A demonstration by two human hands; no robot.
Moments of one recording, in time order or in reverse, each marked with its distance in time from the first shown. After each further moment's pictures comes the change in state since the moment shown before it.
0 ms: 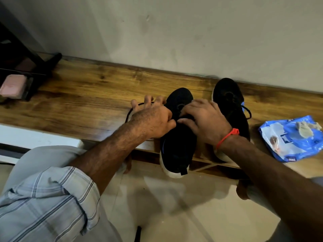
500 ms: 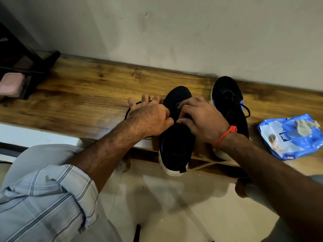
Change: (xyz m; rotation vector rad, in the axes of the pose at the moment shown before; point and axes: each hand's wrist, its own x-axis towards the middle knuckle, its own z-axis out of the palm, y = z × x) left_hand 0.001 -0.003 -0.001 0.023 -0.036 -0.027; right_hand 0.000 -0.001 0.000 0.108 0.036 -0.092
